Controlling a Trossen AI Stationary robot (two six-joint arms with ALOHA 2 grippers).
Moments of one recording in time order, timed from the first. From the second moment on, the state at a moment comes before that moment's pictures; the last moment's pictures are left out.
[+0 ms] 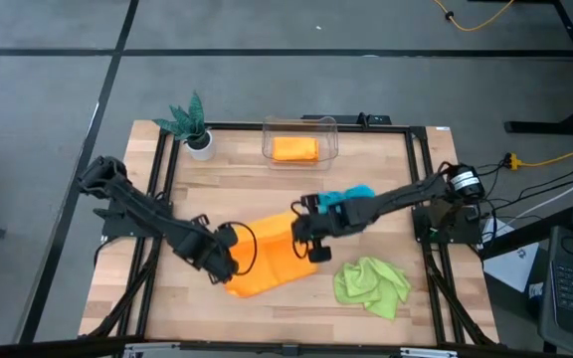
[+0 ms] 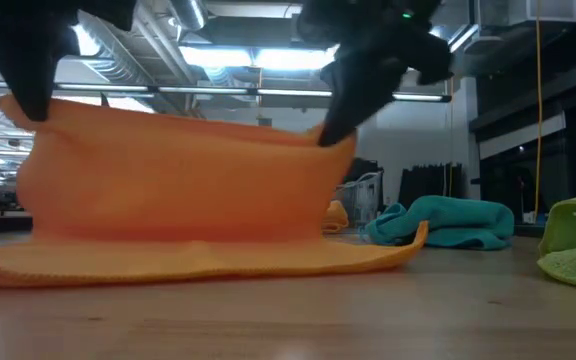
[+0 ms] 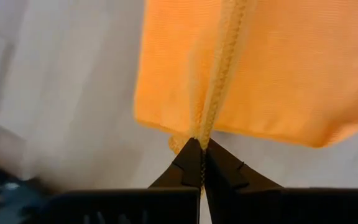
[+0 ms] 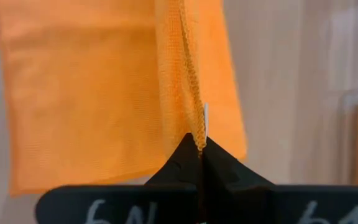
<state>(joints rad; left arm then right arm) -0.55 1.56 1.21 -1.23 -0.21 -1.06 0.22 1.79 1.32 -0.59 0.25 -0.07</state>
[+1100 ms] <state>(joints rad) -0.68 1.78 1.21 -0.80 -0.11 -1.15 0.40 1.79 1.18 -0.49 0.17 0.18</state>
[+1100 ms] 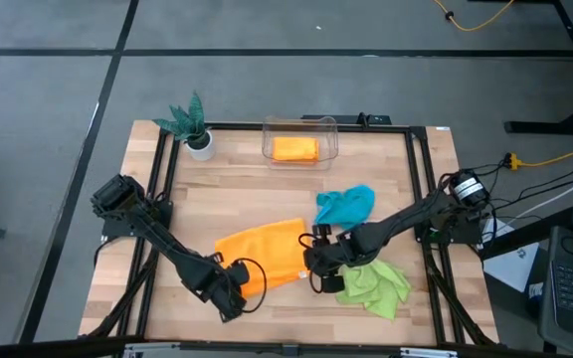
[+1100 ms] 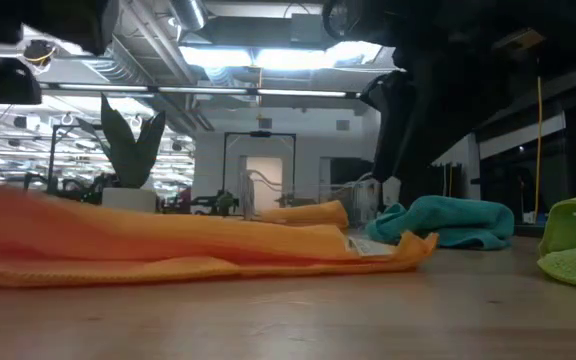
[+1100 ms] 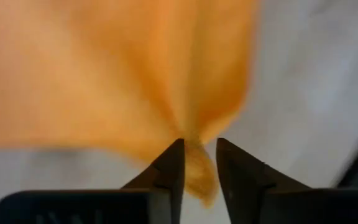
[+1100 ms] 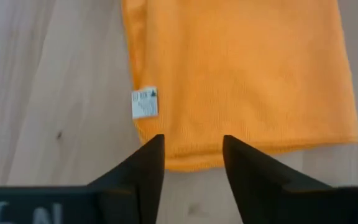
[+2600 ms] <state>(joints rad) -0.74 1.78 1.21 -0.57 -0.10 -1.04 0.46 1.86 1.05 -0.24 0.16 0.30</state>
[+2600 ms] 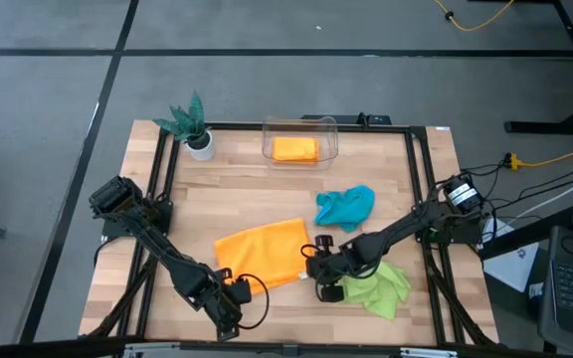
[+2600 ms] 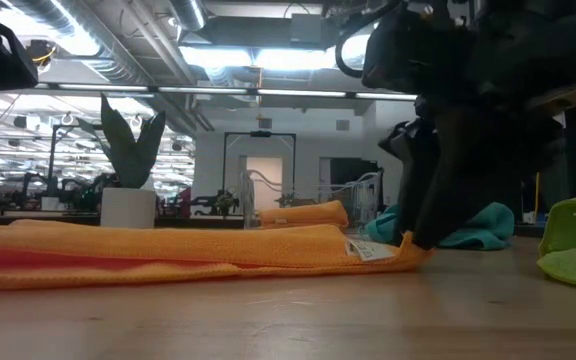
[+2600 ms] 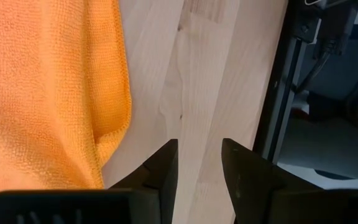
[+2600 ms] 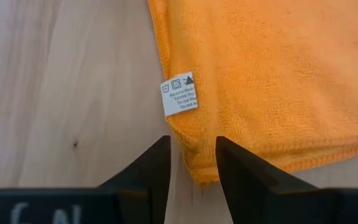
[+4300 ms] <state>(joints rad) -0.74 1.78 1.21 -0.57 -0.08 -0.98 0.46 1.85 1.24 -0.64 0.13 0.34</state>
